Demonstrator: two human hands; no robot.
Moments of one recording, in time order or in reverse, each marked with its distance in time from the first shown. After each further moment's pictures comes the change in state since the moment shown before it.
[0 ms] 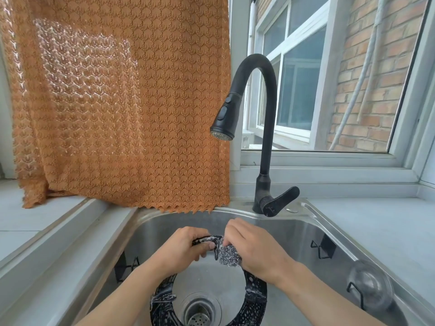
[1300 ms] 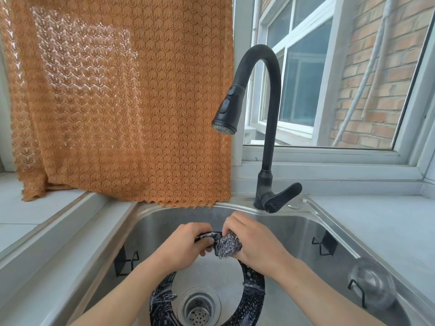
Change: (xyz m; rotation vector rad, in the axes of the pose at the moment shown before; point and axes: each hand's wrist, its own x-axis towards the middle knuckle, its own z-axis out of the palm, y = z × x) left_hand 0.001 0.007 0.004 0.061 -0.005 -0.053; right_hand 0.000 0.006 0.009 0.116 -0.057 0.240
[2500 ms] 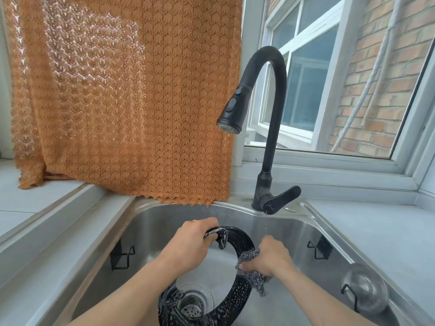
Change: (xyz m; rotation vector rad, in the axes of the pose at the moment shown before) left_hand -0.005 0.020 0.013 -0.029 0.115 -0.028; right_hand -0.019 0.023 0.011 0.081 -0.393 1.055
